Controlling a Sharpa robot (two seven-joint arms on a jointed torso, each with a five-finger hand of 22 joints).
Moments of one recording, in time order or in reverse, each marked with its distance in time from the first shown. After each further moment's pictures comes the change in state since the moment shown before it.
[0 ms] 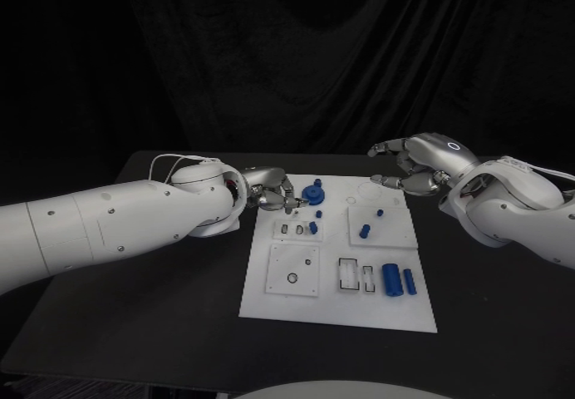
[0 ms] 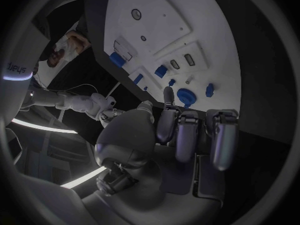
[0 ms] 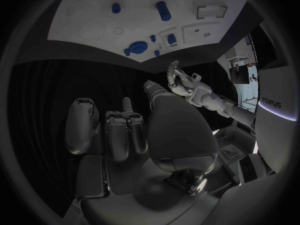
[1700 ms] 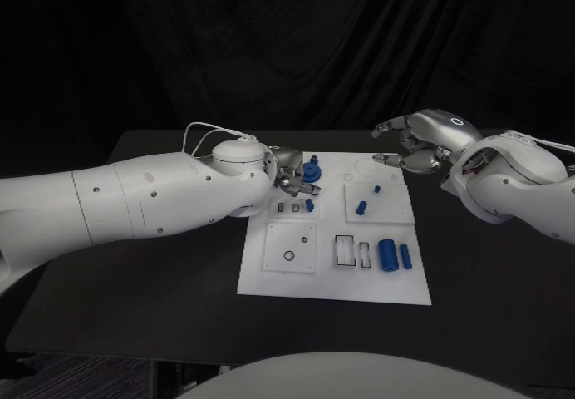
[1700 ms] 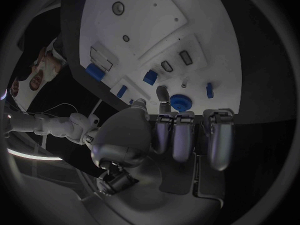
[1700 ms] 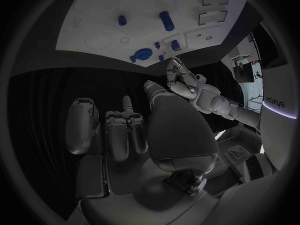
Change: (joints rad) left arm -0.002 0.138 0.000 -0.023 -0.152 0.067 -0.300; left_hand -0.096 -0.014 -0.066 0.000 0.000 0.127 -0.059 0.005 0.200 0.035 -0.086 0.178 0.102 0.000 -0.053 0.000 -0.001 0.000 -0.003 -0.053 0.000 0.000; right arm -0.001 0.008 0.000 -0.012 0.004 0.041 -0.044; right_hand 0.000 0.000 0.000 0.000 0.000 0.034 0.006 0.008 -0.008 0.000 0.000 0.000 0.000 0.000 0.000 0.000 0.000 0.000 0.000 0.000 0.000 0.000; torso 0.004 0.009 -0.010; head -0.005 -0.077
